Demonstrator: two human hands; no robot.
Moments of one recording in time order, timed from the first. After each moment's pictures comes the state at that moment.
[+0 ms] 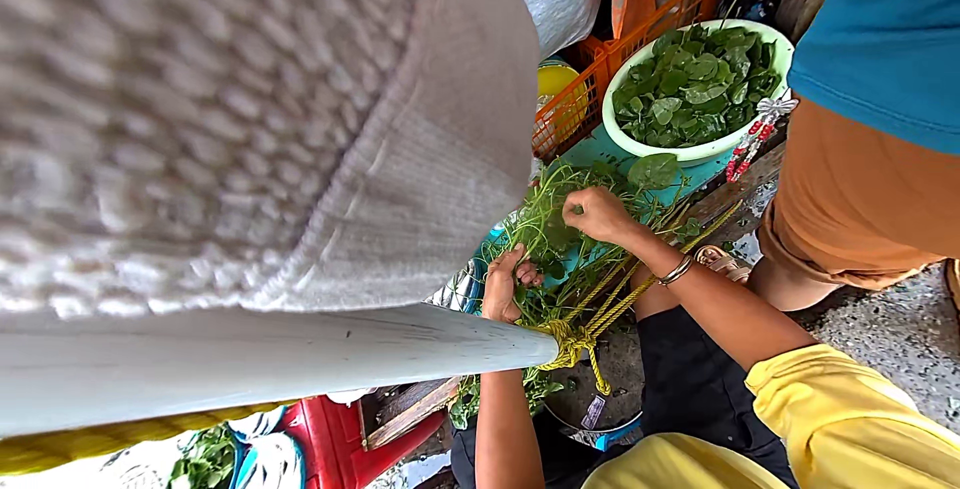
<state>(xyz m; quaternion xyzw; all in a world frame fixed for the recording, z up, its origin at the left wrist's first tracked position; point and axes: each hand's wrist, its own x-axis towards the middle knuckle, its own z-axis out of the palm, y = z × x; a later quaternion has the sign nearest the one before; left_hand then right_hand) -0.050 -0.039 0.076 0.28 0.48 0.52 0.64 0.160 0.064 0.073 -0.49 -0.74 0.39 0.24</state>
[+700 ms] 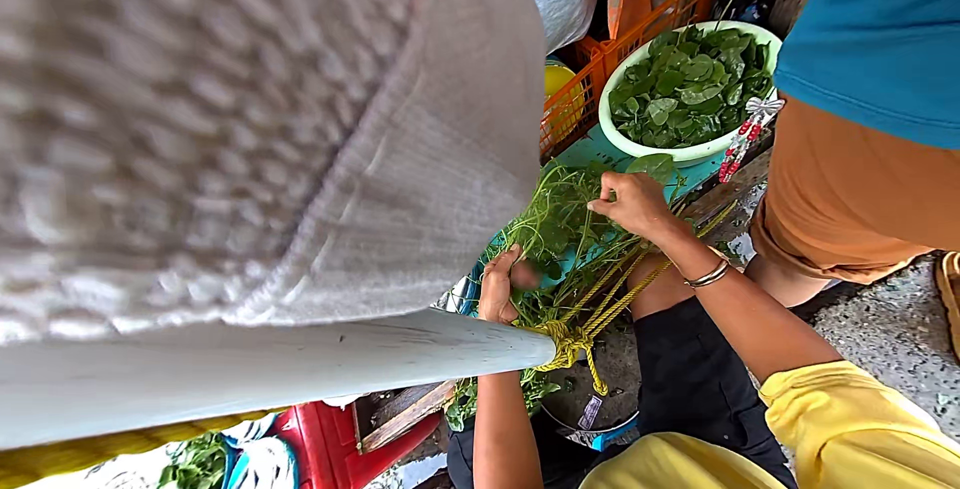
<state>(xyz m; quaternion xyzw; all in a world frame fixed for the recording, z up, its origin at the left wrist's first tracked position) -0.050 -0.040 0.077 0.27 0.49 0.53 0.64 0.208 0.053 0.094 -0.57 -0.73 0.29 0.23</state>
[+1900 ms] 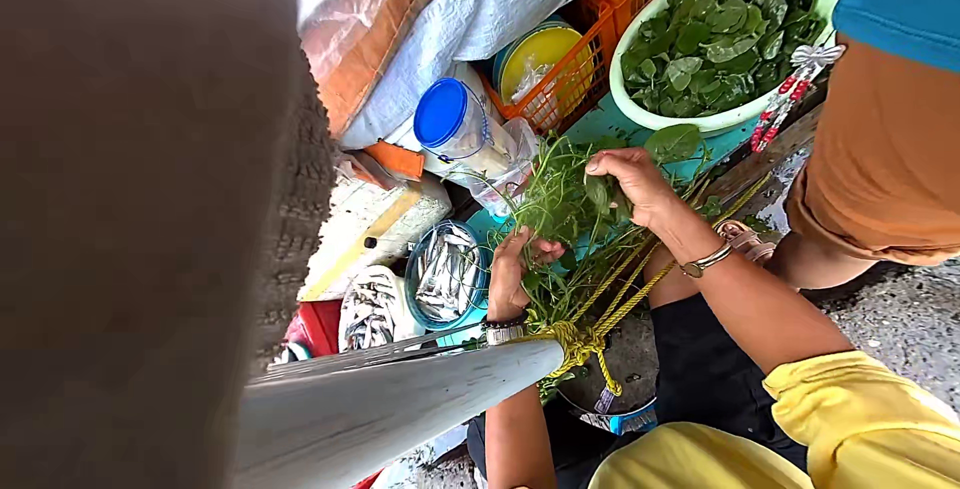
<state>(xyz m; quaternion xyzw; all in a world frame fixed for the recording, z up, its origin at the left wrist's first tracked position) -0.044 -0.034 0.078 0.29 0.51 0.51 0.63 0.177 0.057 0.079 -0.35 -0.39 0.67 0.53</state>
